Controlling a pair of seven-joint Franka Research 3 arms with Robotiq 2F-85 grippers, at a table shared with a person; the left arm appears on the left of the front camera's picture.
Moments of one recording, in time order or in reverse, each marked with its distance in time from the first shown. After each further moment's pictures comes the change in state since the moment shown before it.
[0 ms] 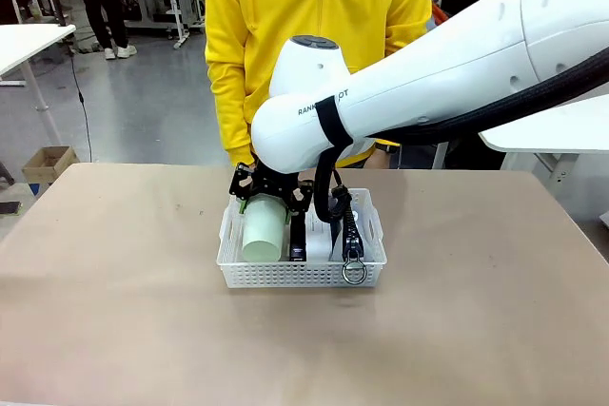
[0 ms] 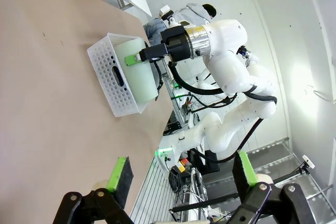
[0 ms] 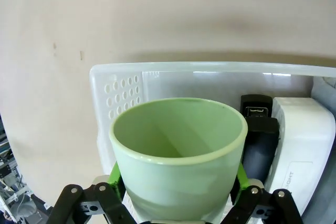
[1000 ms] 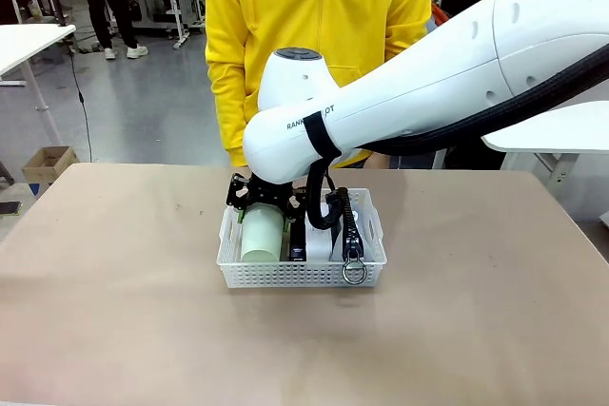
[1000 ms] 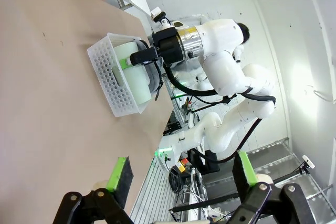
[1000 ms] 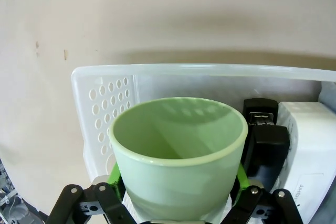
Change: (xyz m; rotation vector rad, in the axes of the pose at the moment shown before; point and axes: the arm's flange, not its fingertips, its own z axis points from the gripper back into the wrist) left arm 0.000 0.000 0.000 0.000 0.000 0.000; right arm 0.000 0.008 -0.020 -0.056 0.013 0.009
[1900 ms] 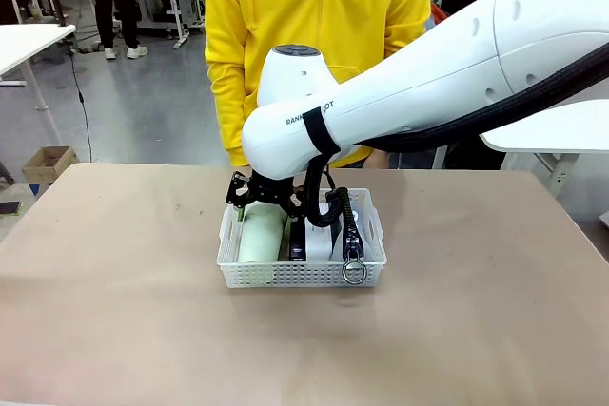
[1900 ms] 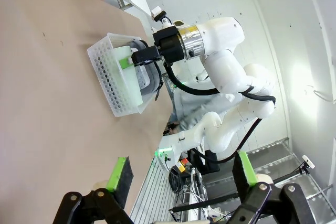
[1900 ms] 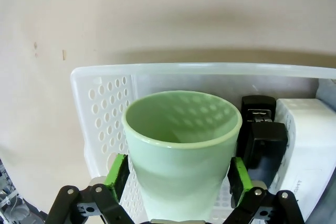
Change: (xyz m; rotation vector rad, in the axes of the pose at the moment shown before) left arm 0.000 0.000 0.000 0.000 0.000 0.000; right arm 0.002 0.002 0.005 -0.006 0.008 -0.011
